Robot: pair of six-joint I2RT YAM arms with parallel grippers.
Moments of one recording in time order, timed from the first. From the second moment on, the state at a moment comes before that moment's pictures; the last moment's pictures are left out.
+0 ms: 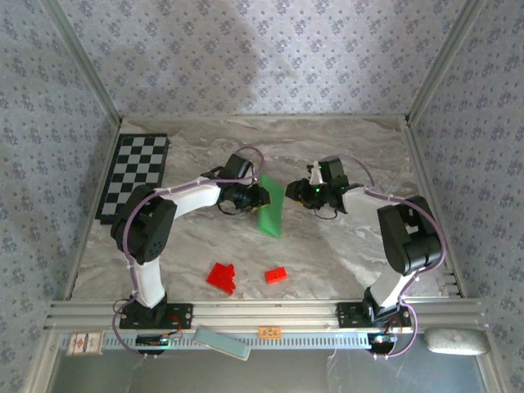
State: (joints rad) left arm -0.61 1.87 1.18 -0.29 0.42 -0.81; right arm 0.36 1.70 0.88 0.00 -0.59 0.72
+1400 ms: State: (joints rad) left arm -0.67 1.85 1.22 -0.63 0.11 -0.81; right arm 0.51 1.94 1.10 -0.22 -0.52 0.75
